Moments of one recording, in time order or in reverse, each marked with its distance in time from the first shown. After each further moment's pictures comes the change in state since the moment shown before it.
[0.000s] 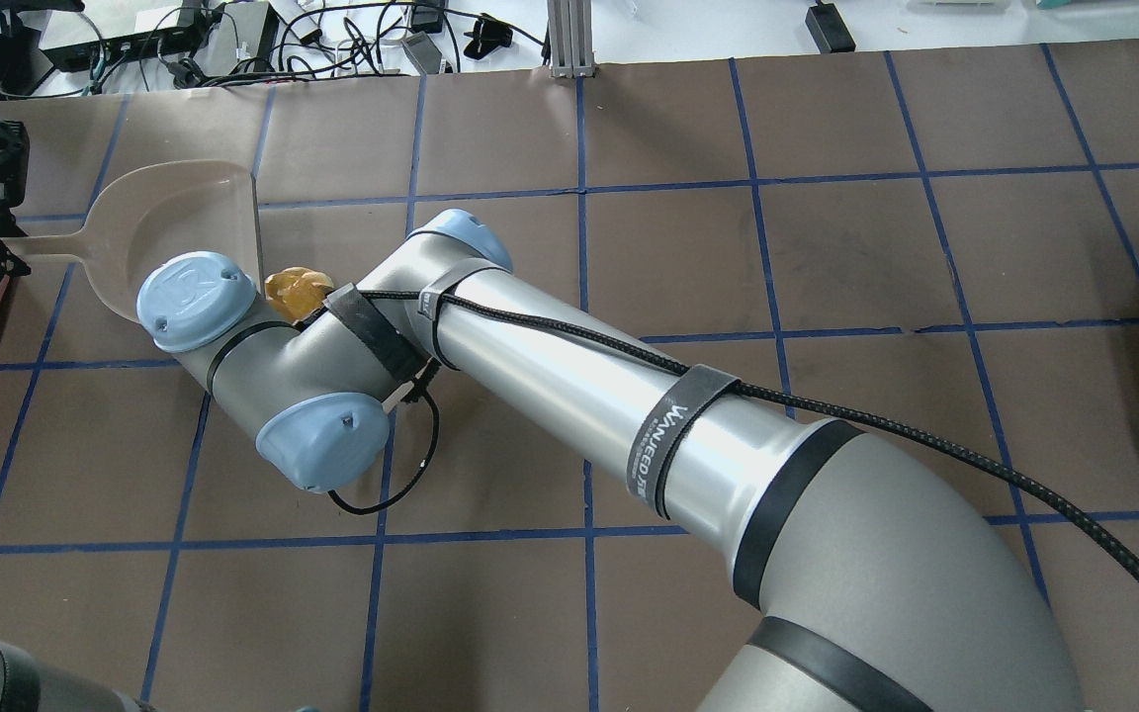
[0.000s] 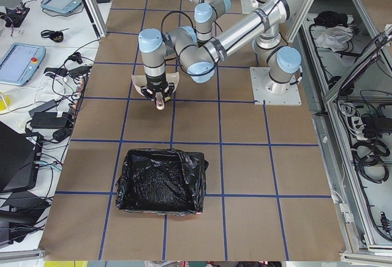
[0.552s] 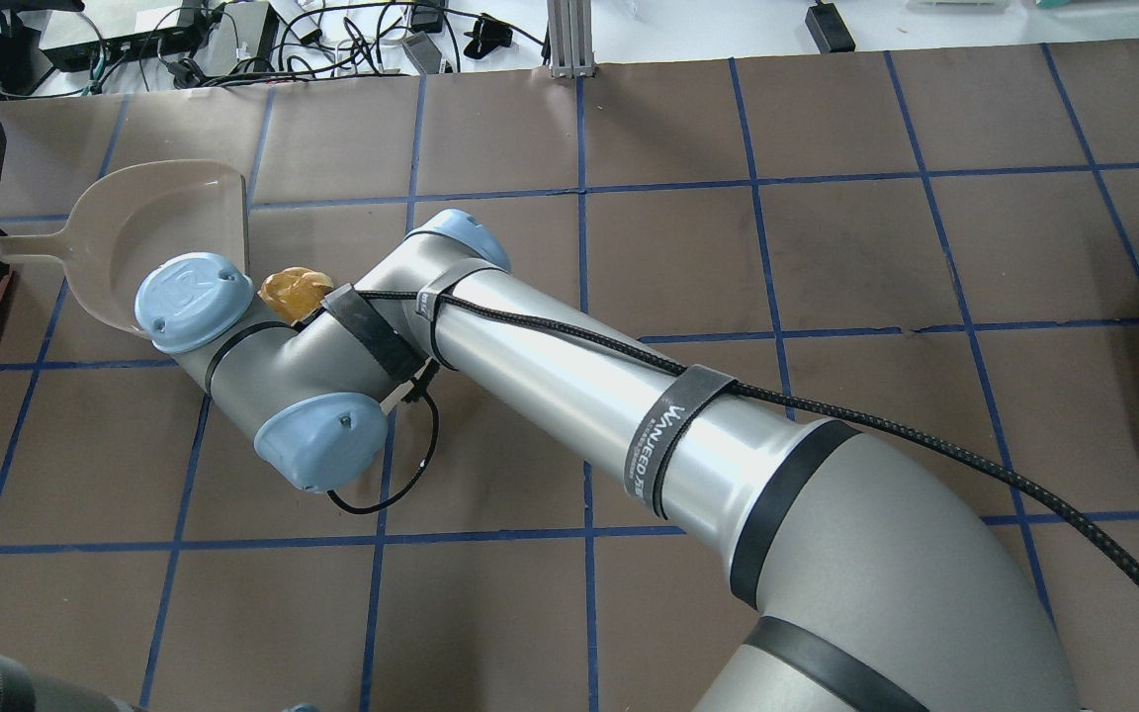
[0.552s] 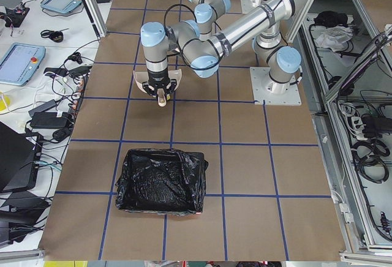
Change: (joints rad) left arm 0.036 0.014 0.005 -0.018 -0.002 0.097; right arm 0.001 0.003 -0.003 0.004 -0.005 0.000
